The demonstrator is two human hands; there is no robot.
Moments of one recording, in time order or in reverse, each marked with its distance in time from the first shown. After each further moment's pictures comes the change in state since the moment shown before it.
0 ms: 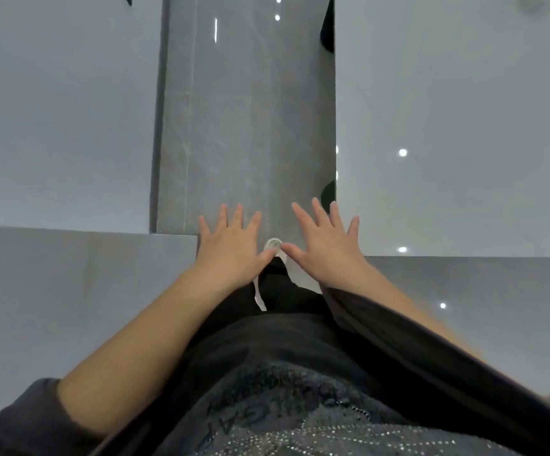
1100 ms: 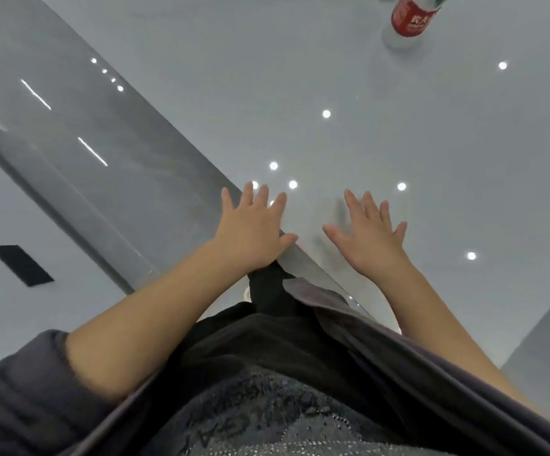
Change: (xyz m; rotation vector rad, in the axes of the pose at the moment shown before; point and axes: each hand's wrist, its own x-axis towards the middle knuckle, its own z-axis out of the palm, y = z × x) left_hand 0.352 0.090 -0.351 0.636 0.007 0.748; right_hand 0.246 0.080 -0.228 0.752 0.196 0.816
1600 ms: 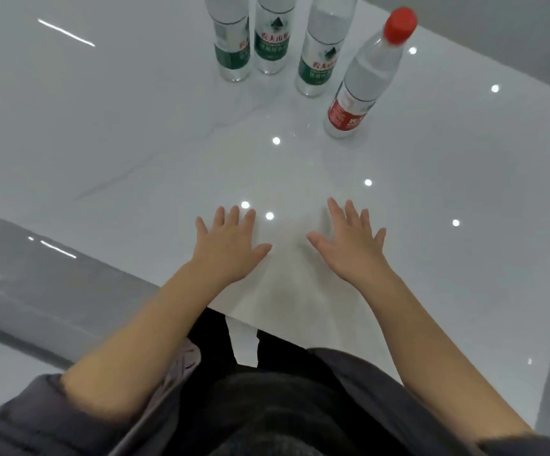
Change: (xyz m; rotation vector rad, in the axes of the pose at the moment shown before) left_hand 0.164 -0.069 -0.117 0.090 -0.034 0.162; right_hand 0.110 -0.063 -0.093 0.276 0.110 0.228
